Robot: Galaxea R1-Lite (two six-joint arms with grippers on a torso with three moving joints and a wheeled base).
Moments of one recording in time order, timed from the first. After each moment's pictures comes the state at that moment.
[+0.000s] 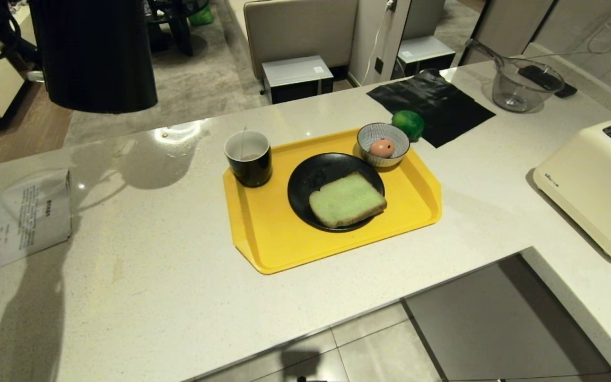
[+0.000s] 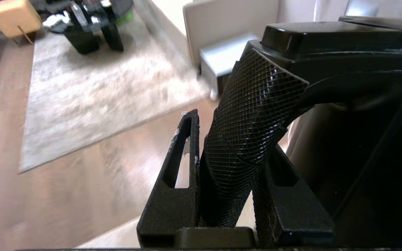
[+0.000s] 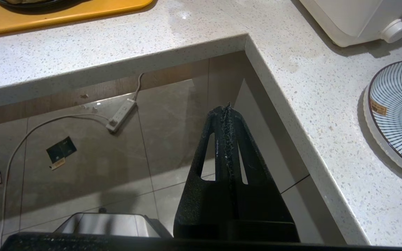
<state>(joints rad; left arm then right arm) 0.28 1.76 -1.97 -0.14 -0.38 0.02 0.00 0.00 0.00 -0.05 -0.02 0.03</state>
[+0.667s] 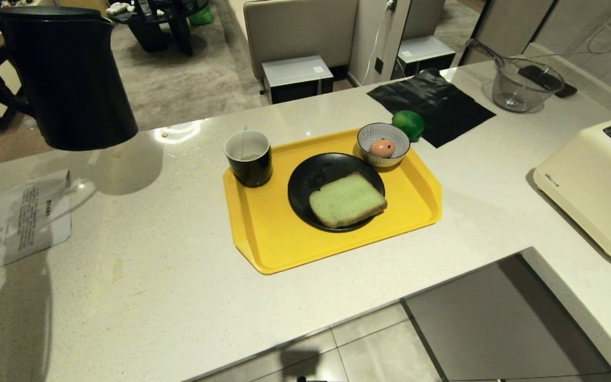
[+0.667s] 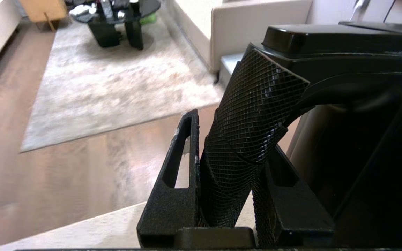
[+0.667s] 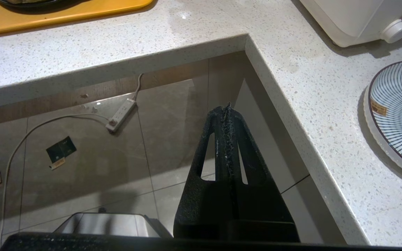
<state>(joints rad) 0.46 1.84 -1.56 -0.73 -0.45 -0.17 0.00 0.00 0.00 -0.05 -0.02 0.03</state>
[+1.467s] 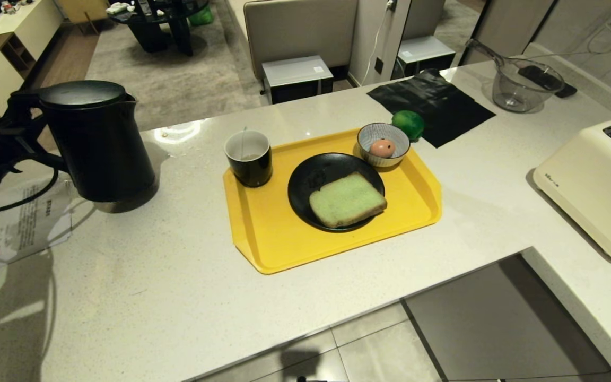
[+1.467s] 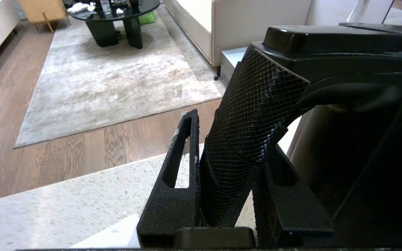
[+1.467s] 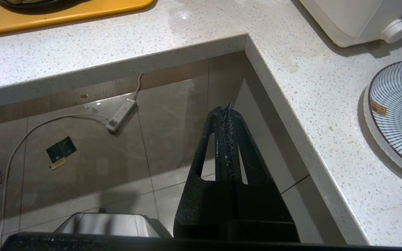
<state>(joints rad) 0.46 2.03 -1.24 -1.27 -0.46 -0.17 0.00 0.00 0.00 -0.05 -0.02 0.03</state>
